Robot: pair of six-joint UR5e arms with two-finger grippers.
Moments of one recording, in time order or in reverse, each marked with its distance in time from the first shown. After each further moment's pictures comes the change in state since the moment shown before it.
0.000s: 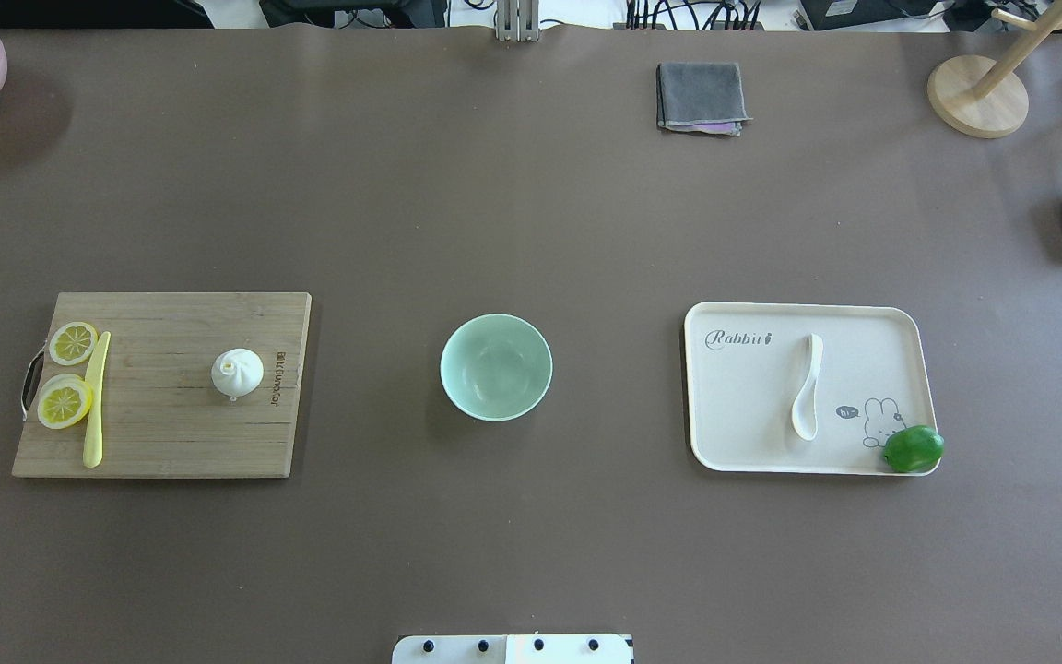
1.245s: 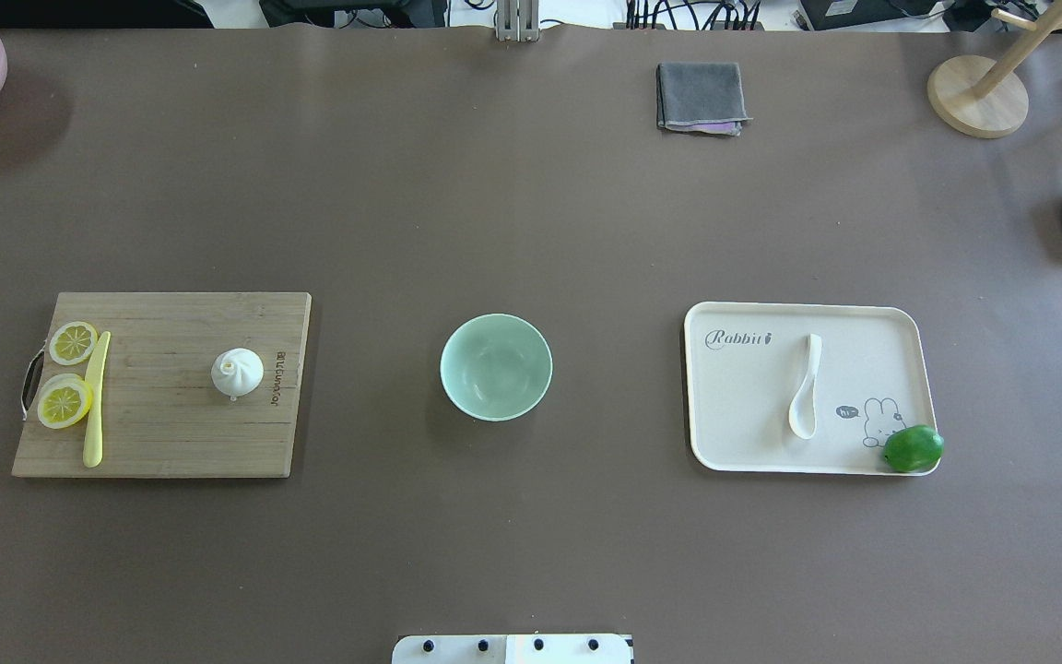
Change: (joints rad) left arm 0.049 -0.068 -0.014 0.203 0.183 0.148; right arm -0.005 0.240 0.051 -0.504 -0.108 0.002
